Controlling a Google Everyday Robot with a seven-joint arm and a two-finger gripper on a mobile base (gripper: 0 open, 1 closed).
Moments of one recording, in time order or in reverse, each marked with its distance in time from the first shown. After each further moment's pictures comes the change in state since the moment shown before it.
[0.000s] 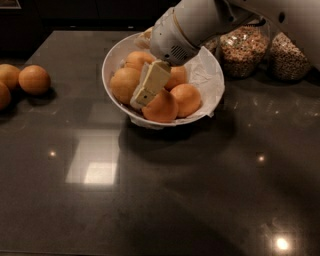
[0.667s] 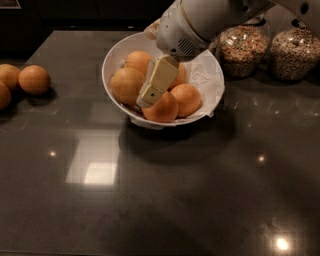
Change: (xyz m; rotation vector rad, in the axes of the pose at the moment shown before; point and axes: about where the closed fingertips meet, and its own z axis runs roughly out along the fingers) arm -0.003 0.008 -0.025 0.050 0.051 0.023
